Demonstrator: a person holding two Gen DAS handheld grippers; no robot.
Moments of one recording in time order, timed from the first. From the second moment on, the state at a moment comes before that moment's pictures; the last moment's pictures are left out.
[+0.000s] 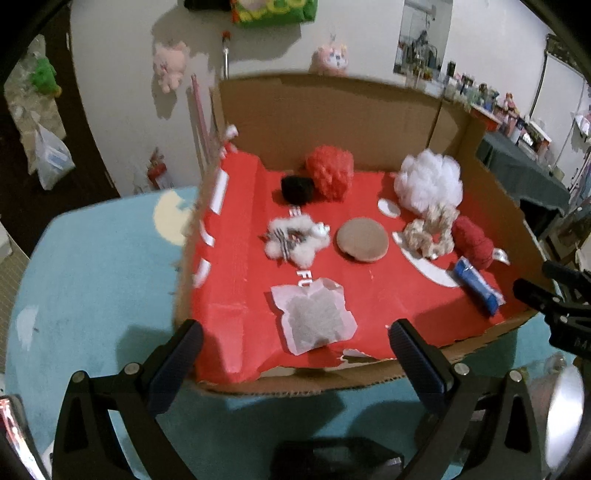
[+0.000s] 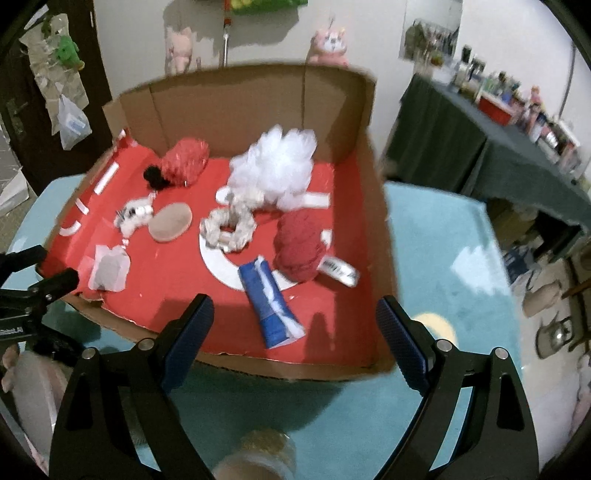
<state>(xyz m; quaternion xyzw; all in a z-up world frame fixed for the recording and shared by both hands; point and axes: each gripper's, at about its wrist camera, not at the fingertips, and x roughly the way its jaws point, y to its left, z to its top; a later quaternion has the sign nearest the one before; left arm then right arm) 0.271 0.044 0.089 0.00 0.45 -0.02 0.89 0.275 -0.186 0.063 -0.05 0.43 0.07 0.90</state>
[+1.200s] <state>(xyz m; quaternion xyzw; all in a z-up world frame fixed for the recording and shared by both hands) 0.100 0.005 0.018 0.02 0.41 -0.02 0.91 0.081 -0.196 -0.029 -0.03 0.40 0.04 0.91</state>
